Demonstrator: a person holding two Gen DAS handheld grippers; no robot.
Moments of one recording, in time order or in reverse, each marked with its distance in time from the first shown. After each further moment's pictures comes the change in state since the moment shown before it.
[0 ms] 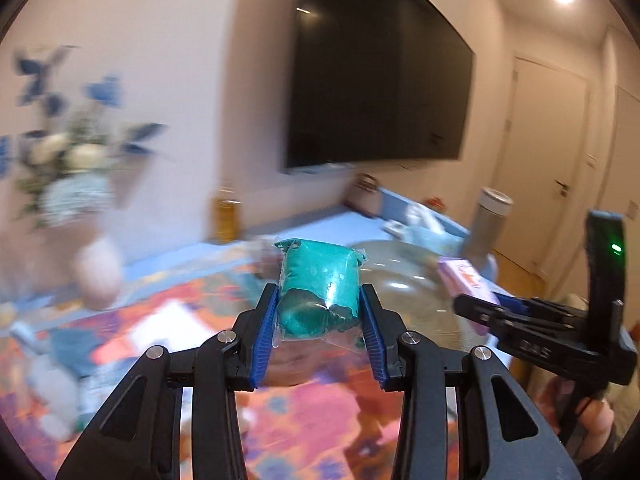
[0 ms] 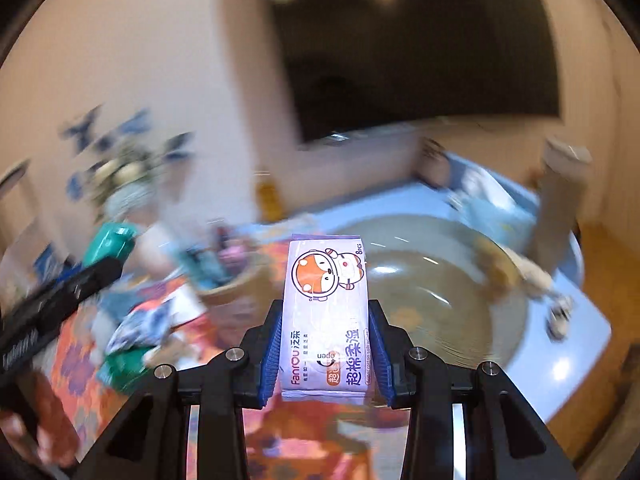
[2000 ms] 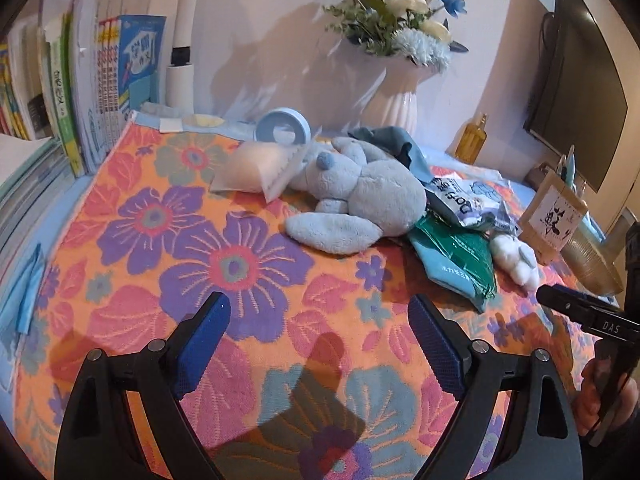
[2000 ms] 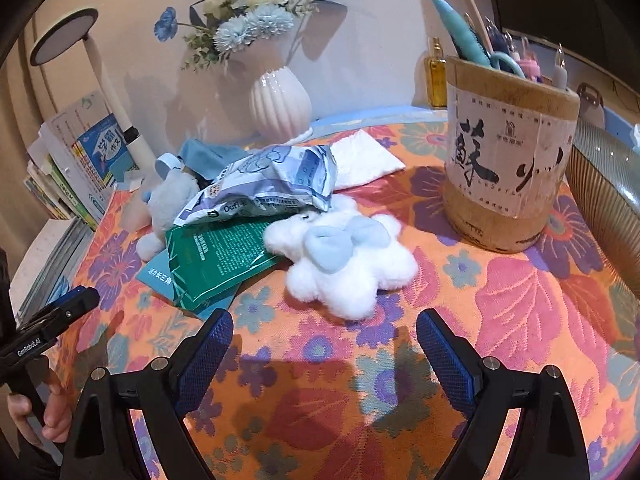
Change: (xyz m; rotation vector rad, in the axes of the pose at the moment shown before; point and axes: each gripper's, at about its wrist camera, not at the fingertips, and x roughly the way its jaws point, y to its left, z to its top) left arm -0.140 0.248 -0.206 -0.402 0.101 0.430; right arm 0.106 0.188 -0.135 -0.231 0.262 0.270
